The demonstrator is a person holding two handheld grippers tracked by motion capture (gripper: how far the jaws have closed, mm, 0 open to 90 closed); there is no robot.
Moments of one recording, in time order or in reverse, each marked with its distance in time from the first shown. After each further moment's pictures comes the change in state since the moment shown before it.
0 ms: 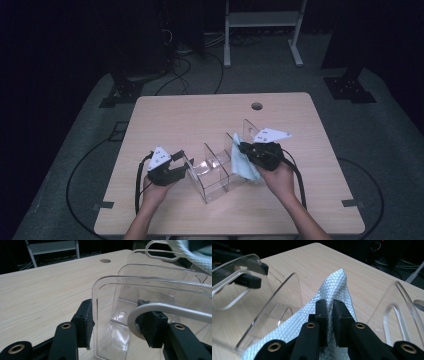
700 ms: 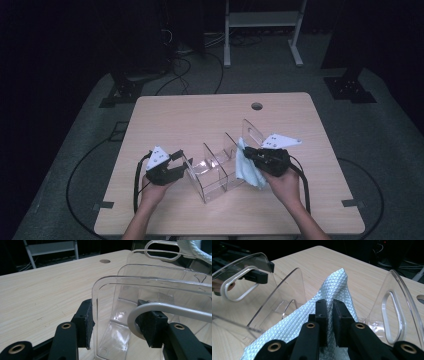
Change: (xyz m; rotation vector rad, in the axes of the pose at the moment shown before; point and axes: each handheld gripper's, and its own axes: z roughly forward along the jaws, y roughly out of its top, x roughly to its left) left arm 0.004 0.000 -0.002 0.001 -0.010 0.009; right arm -0.003 -0.019 -0.016 -0.041 0.029 0.029
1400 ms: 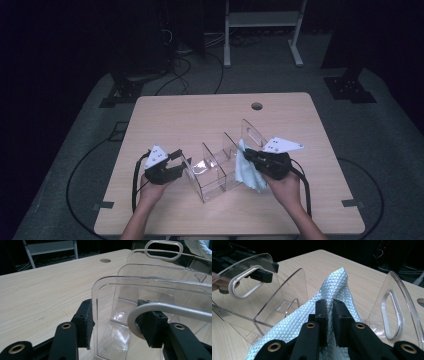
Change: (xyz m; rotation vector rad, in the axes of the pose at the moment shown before) left arm 0.005 0.000 -0.001 0.000 -0.009 0.004; right arm 0.005 -0.006 -0.006 -0.033 0.008 -0.016
